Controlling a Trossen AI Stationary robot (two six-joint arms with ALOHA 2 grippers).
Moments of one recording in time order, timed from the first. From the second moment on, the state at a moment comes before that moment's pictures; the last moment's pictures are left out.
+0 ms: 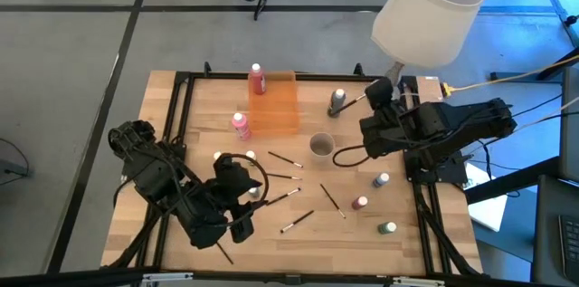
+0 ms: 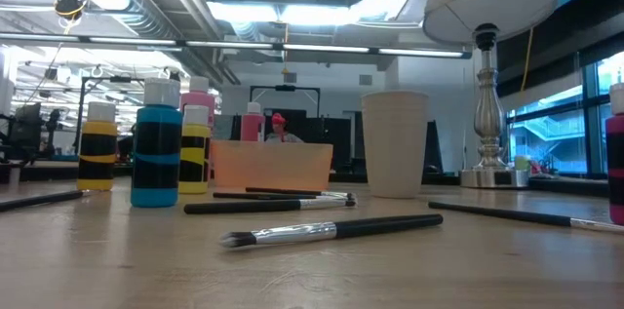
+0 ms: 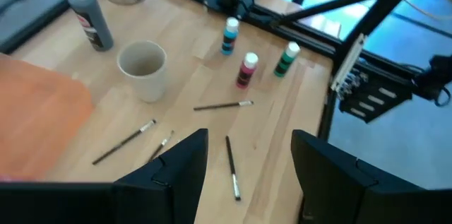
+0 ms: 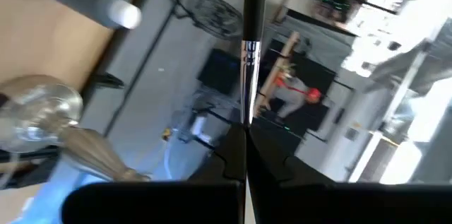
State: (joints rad) left arm -0.70 1.81 2.30 -1.41 -0.72 -0.97; right arm 0.28 1.38 1.60 -1.57 1.13 -0.58
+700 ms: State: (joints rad) left arm -0.65 2.00 2.30 -0.90 -1.23 -0.92; right arm 0.31 1.38 1.28 -1.57 0.98 -0.56
